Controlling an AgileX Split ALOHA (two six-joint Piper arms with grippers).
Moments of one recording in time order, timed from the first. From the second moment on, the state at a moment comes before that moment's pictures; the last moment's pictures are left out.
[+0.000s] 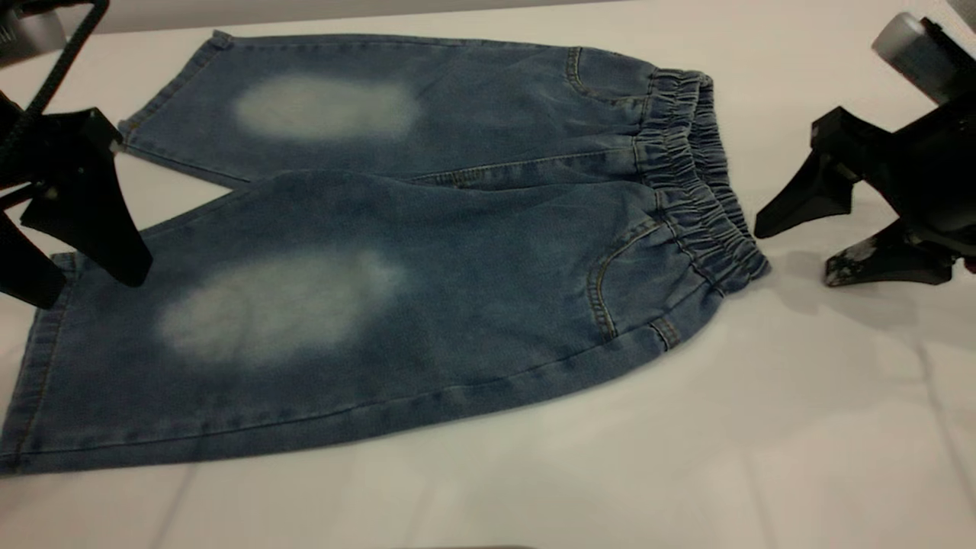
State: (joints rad) left arm -0.08 1.66 -0.75 -0.38 0.55 0.18; right arm 0.02 2.10 -0.72 1.71 0.60 -1.34
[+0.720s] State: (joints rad) left arm -0.08 1.66 -0.75 -0.38 0.54 0.18; right arm 0.02 2.20 -0.77 1.76 0.77 -1.38
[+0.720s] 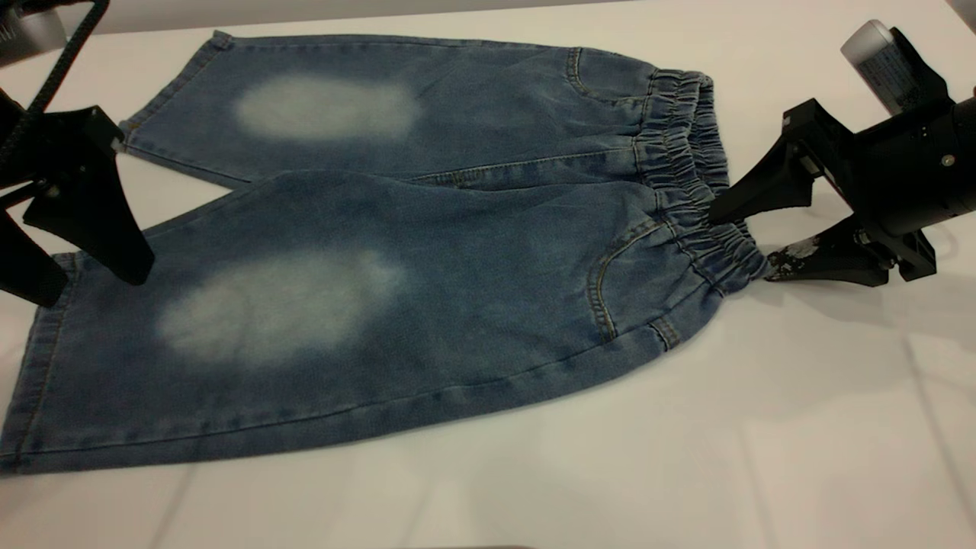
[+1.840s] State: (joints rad) left arm -0.08 1.66 -0.75 -0.25 0.59 0.14; right arm 0.02 2.28 -0.80 1.73 0.82 -1.37
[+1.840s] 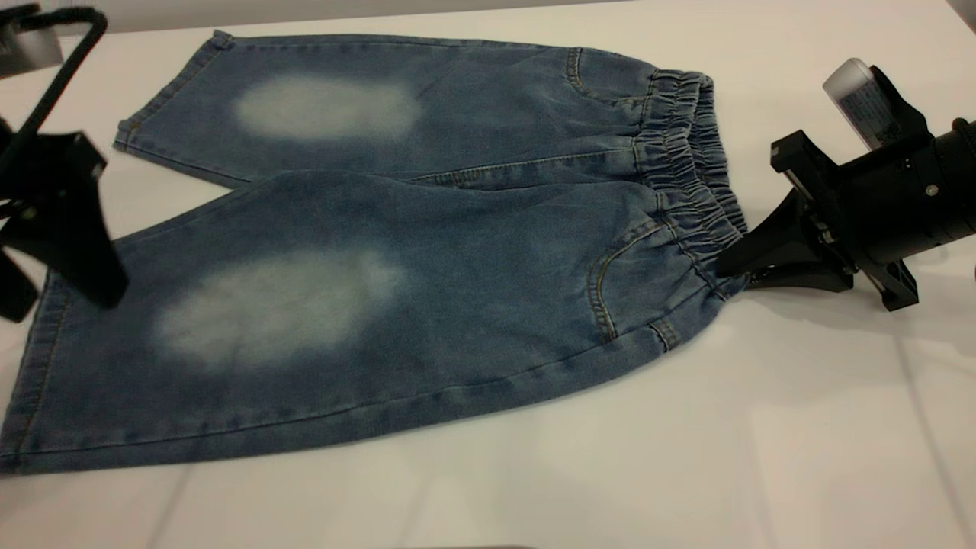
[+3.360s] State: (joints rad) left arm -0.10 1.97 -0.66 0.25 0.39 -0.05; right arm 0.02 2.28 -0.80 1.74 0.82 -1.39
